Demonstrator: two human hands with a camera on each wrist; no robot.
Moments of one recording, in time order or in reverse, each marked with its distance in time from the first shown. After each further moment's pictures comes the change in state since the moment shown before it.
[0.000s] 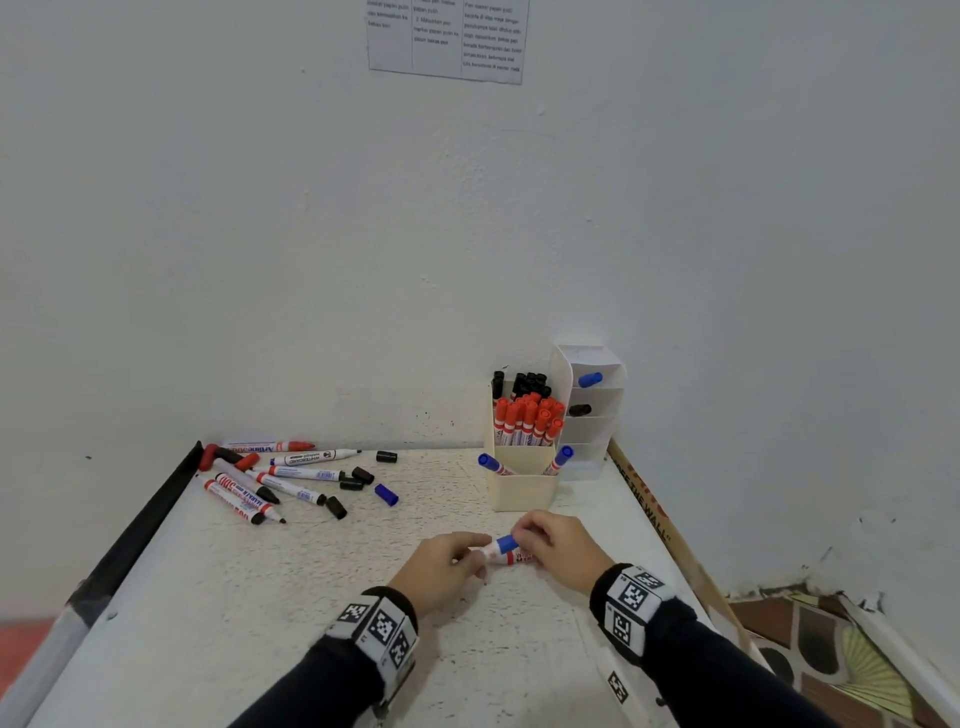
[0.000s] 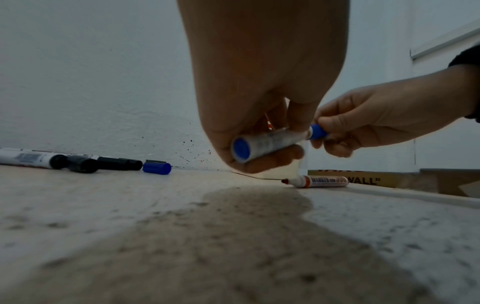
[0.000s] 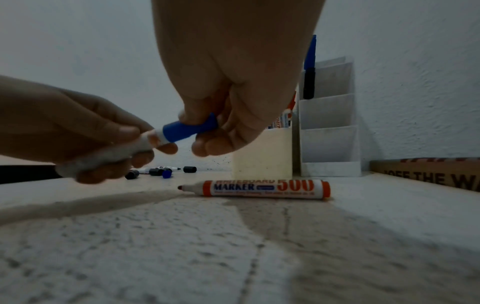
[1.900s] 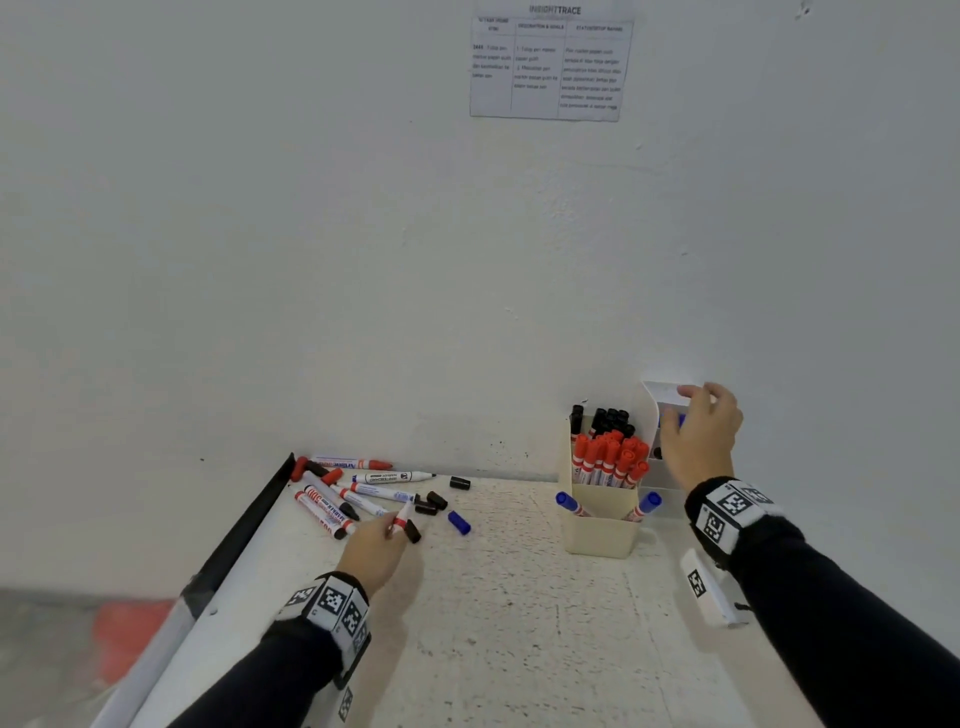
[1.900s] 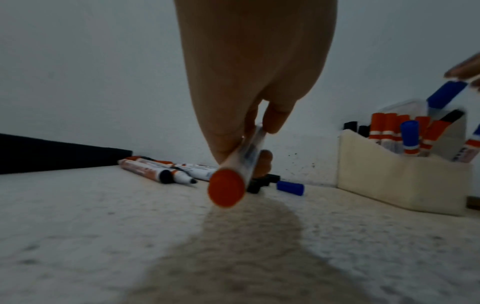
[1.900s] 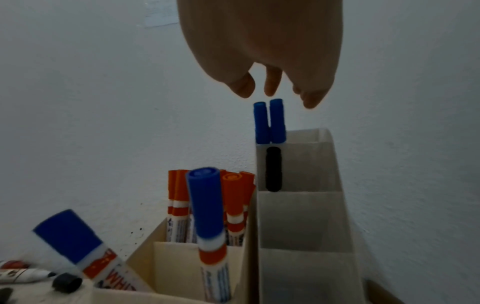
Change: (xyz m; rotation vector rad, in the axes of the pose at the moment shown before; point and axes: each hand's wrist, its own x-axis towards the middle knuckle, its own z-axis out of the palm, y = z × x) left_hand -0.024 -0.056 -0.111 -0.032 0.452 -0.386; right_hand 0.088 -0.058 -0.100 -0.241 0.809 -0.022
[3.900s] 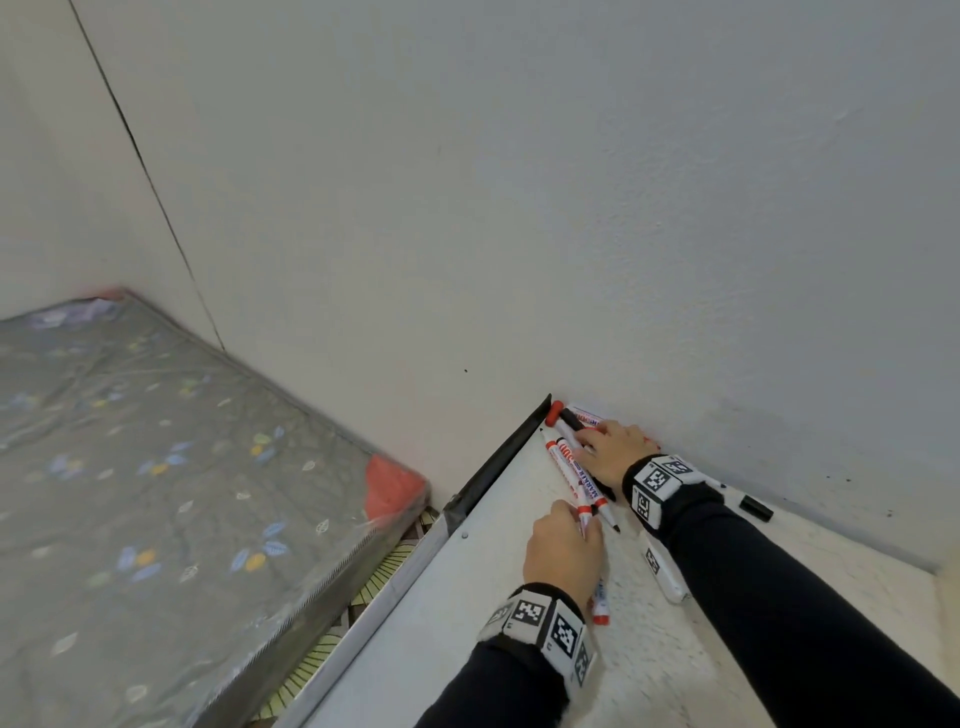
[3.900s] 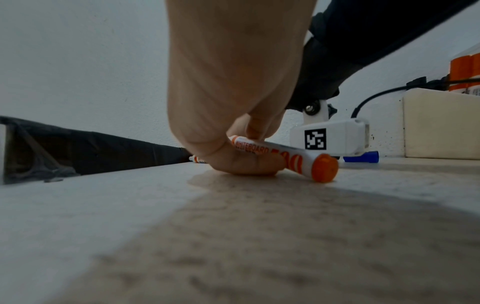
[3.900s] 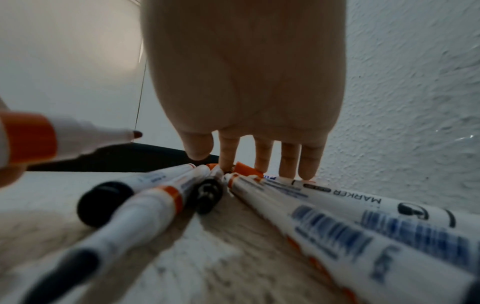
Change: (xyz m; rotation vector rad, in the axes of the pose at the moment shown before) left_hand 0.027 -0.076 -0.018 -0.070 0.311 -0.275; right_hand -0.125 -0.215 0.308 -0.470 -1.151 -0.661
